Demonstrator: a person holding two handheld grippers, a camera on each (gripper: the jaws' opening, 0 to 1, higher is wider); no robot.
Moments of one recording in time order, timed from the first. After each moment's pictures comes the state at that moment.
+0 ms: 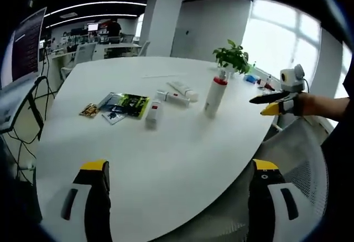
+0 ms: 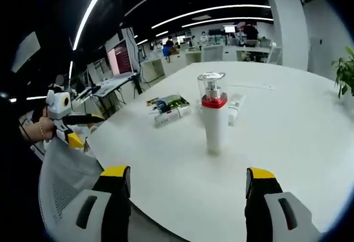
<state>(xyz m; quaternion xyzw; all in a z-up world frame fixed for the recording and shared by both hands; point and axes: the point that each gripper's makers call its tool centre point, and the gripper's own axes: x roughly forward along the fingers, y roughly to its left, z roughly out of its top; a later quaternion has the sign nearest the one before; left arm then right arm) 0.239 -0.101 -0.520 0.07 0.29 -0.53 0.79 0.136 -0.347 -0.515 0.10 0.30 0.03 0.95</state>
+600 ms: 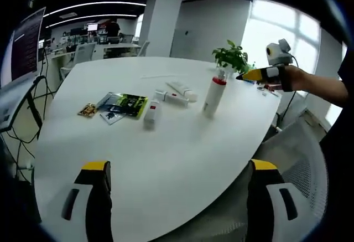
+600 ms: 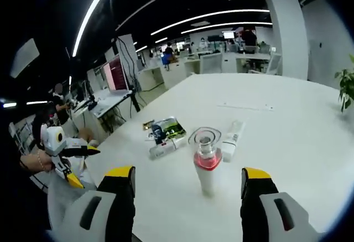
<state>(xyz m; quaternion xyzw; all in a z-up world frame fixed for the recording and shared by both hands) 0.238 -0.103 -0.522 0.06 0.29 -0.53 0.79 0.215 -0.374 -0.452 0.11 0.27 0.03 0.96</state>
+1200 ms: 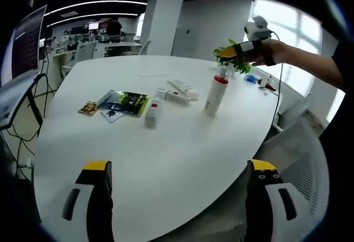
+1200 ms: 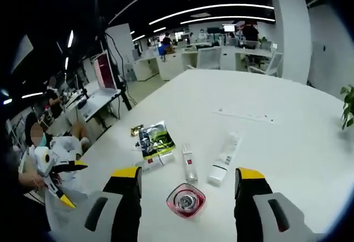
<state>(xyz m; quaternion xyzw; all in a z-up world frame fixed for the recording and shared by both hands) 0.242 -0.100 -0.527 0.06 0.30 -0.52 0.80 0.285 -0.395 -0.439 0.08 0.33 0.02 0.94</state>
